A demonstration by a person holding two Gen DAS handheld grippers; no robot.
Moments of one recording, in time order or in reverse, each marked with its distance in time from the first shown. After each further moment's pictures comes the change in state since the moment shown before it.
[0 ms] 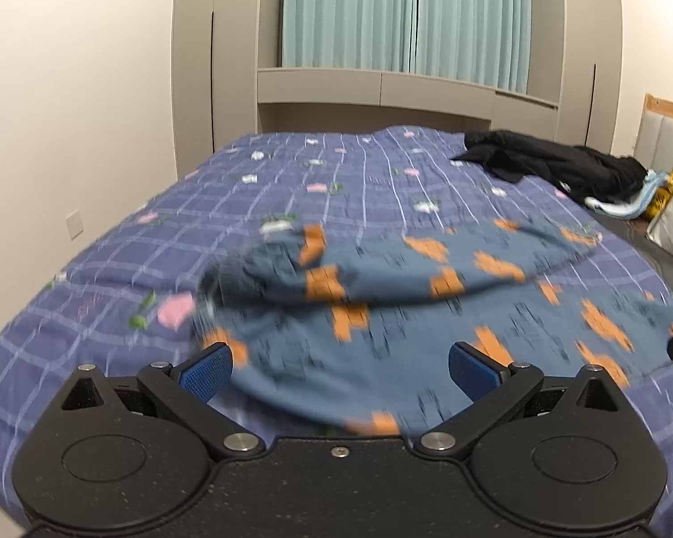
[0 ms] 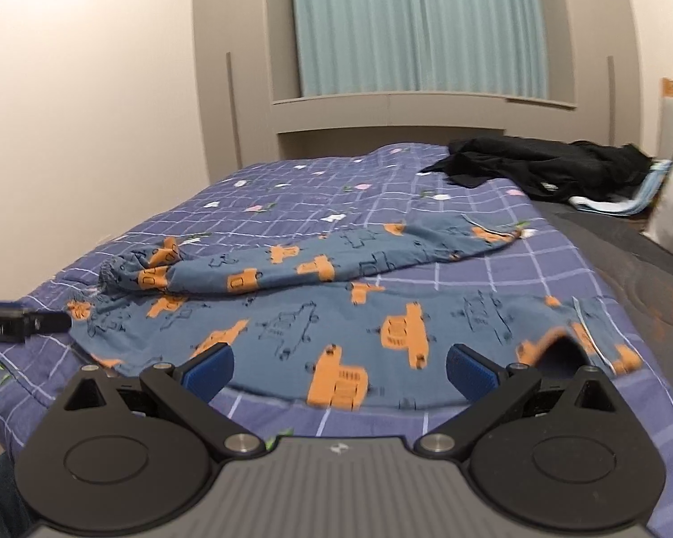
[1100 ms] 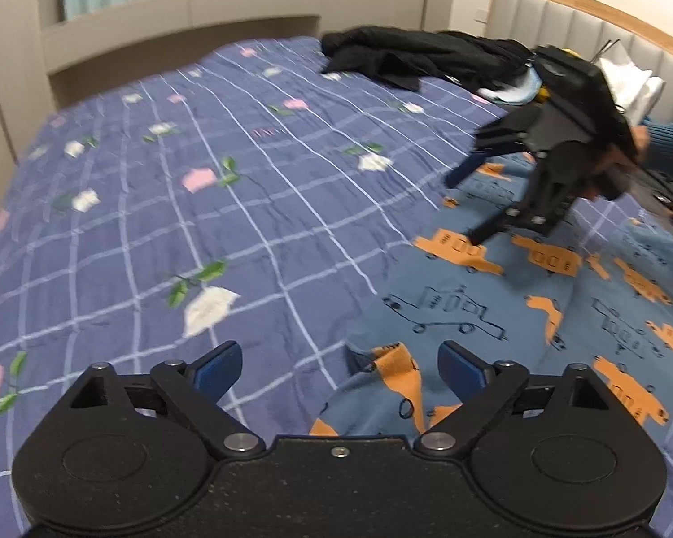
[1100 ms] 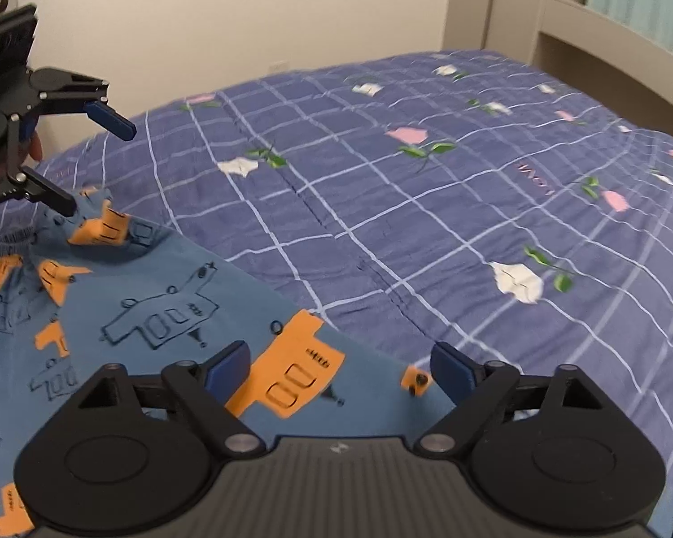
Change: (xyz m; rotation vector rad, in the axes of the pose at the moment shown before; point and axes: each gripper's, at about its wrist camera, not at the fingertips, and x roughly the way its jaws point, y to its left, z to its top) left arm 0.256 0.101 0.140 0.350 0.302 -0.510; right arm 0.387 0.024 0.165 -0.574 0.428 0.517
